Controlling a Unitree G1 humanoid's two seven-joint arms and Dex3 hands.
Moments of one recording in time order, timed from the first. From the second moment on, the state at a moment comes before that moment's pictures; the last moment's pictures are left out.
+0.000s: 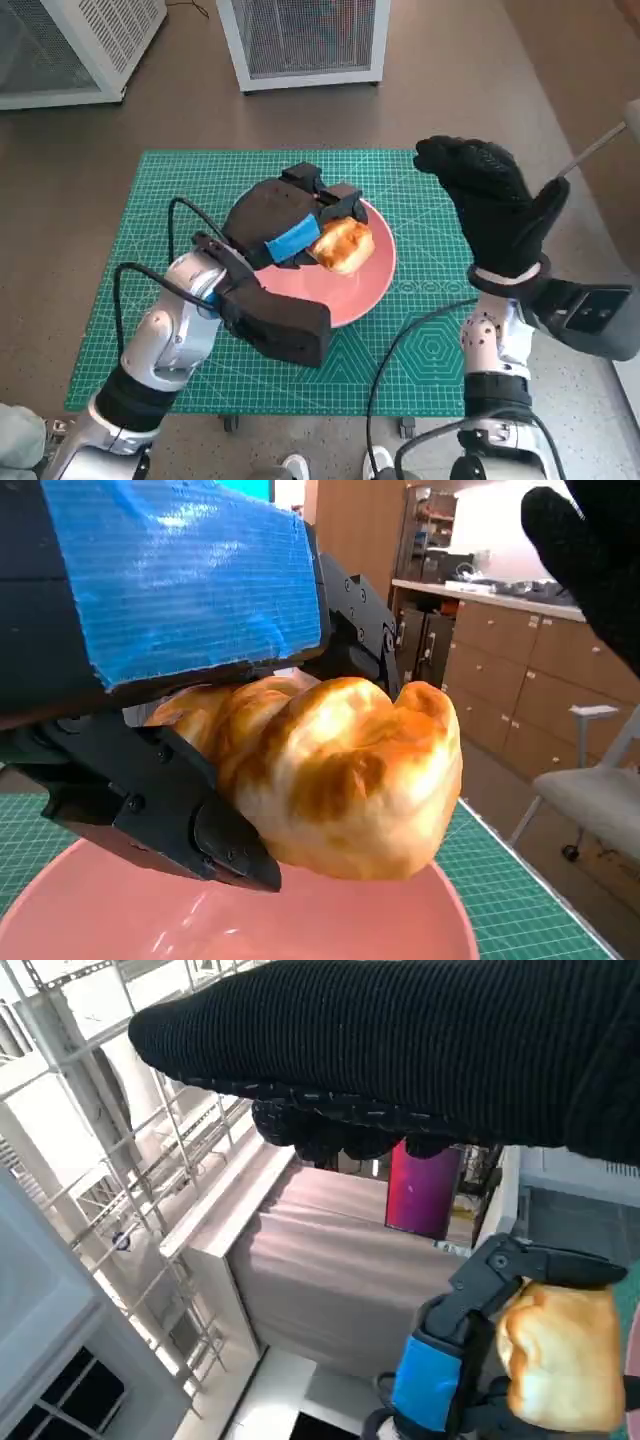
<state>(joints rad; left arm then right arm) -0.62 0.42 -0.35 -0.04 0.69 0.03 -0.30 -0.69 -0.02 -0.28 0.58 0.57 -0.58 0.89</state>
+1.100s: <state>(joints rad) -0.45 0.51 -0.07 -0.66 0.50 0.48 -0.77 -0.66 0.00 -0.27 0.56 0.57 -0.57 0.89</state>
